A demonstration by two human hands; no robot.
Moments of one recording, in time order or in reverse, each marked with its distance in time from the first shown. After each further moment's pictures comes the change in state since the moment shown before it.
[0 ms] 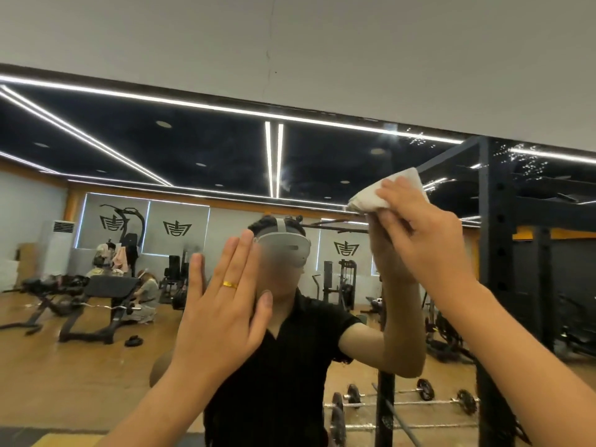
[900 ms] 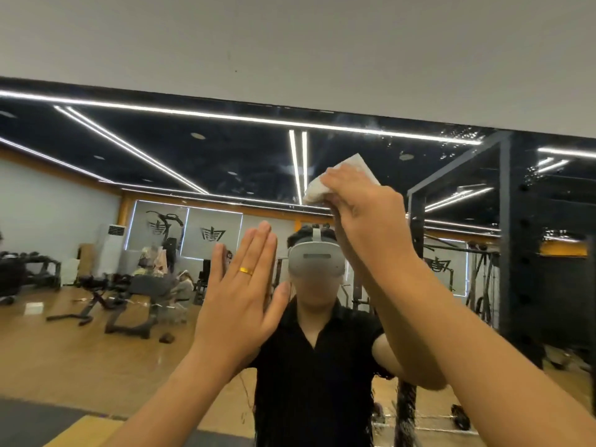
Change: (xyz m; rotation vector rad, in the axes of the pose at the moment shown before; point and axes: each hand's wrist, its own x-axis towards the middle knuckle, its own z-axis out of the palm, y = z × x) left_hand 0.026 0.097 0.019 0.022 0.014 -0.046; right_hand 0.014 0.022 0.003 0.101 0.051 -0.189
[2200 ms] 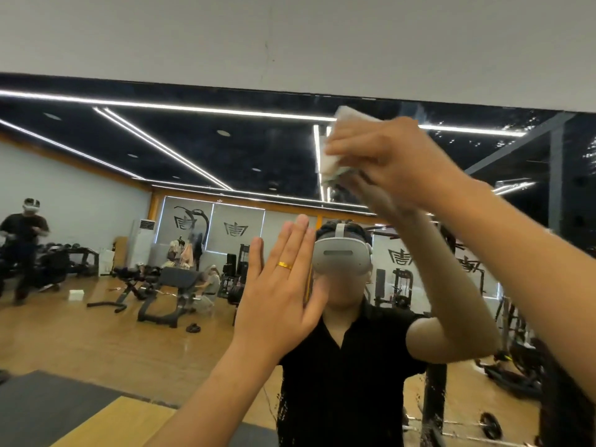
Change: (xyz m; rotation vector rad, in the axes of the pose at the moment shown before) left_hand -0.002 -0.001 0.002 -0.068 0.040 -0.015; right_hand 0.070 -0.008 -0.019 0.059 -0.302 -0.318
